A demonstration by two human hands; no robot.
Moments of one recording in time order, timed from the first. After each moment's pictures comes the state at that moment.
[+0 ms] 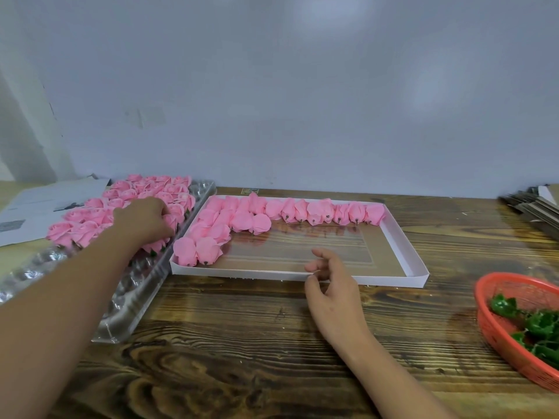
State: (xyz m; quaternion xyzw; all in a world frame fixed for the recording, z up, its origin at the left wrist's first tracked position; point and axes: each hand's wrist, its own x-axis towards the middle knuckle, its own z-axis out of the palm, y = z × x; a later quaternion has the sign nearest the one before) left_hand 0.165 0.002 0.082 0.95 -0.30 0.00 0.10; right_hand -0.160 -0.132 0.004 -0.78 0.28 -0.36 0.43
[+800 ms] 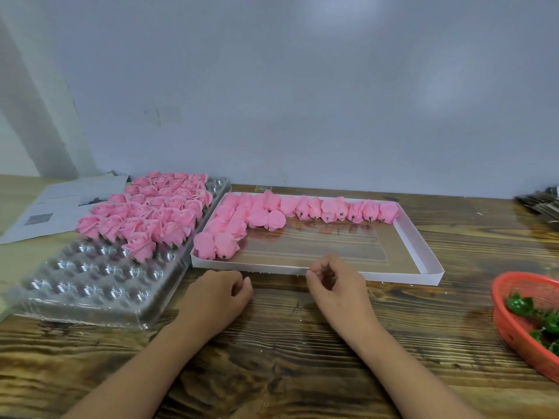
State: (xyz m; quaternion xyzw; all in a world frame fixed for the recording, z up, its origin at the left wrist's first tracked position) left_hand 0.023 0.027 -0.006 0.86 -0.43 0.07 0.25; right_hand -0.154 -0.123 0.013 -0.82 0.25 -0.33 0.39
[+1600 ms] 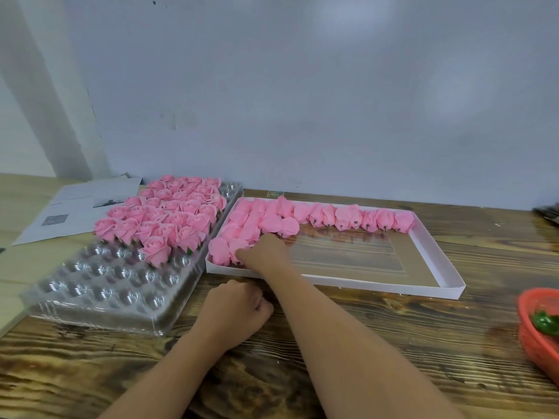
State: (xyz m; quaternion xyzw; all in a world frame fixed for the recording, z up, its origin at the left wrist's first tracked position) left_hand 0.026 0.024 -0.015 0.85 -0.48 0.07 0.19; right_hand 0.016 -0.094 0.038 -0.84 0.34 -0.09 0.41
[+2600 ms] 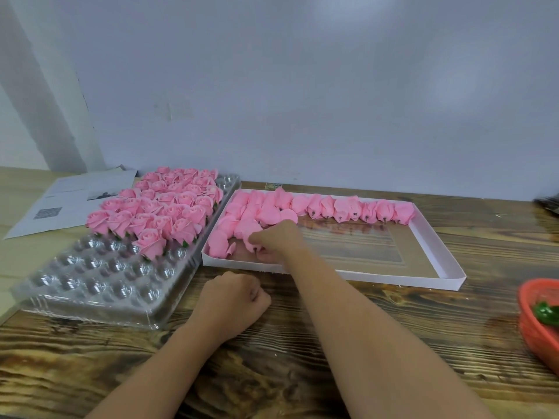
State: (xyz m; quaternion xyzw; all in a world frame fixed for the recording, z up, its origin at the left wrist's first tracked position) left_hand 0.028 0.024 -0.014 0.84 -0.49 0.06 0.22; right_hand 0.006 -0.121 0.043 -0.71 0.38 -0.12 0.58
